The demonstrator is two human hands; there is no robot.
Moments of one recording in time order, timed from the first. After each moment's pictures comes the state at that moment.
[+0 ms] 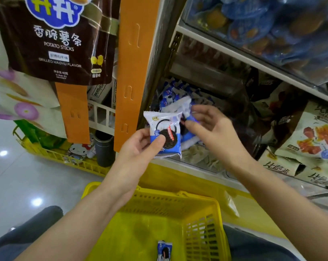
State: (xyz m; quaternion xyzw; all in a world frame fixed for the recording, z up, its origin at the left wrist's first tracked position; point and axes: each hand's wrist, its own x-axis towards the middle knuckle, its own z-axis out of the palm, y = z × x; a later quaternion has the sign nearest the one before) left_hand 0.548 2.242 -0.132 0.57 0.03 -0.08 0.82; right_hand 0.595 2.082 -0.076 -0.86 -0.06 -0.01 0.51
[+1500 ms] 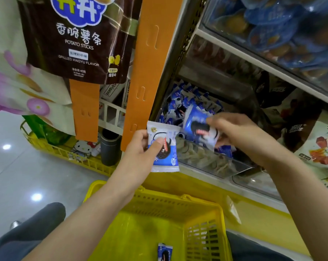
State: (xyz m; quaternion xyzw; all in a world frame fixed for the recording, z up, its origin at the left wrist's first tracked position) left_hand 0.549 2.251 -0.135 0.61 0.08 -0.06 0.79; right_hand 0.612 2.062 -0.051 -0.88 -0.03 0.14 0.44
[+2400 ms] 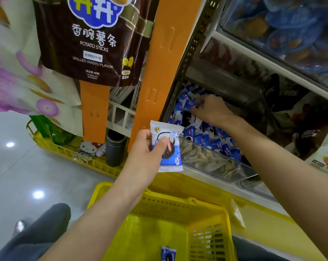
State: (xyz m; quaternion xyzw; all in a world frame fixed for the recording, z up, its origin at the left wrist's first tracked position) left_hand 0.553 2.257 -0.127 0.60 0.12 -0.03 0.79; right_hand 0.715 2.100 -0.094 -0.99 -0.06 0.03 0.13
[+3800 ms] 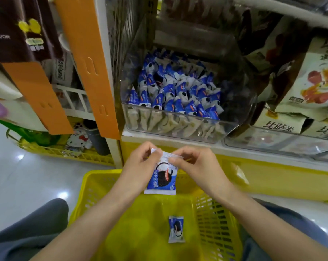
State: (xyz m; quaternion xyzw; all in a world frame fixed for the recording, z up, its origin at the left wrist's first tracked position) left_hand 0.533 2.199 -0.185 0.71 0.04 -0.12 0.69; right_hand 0.528 2.052 -0.170 -0.85 -0.04 0.07 0.52
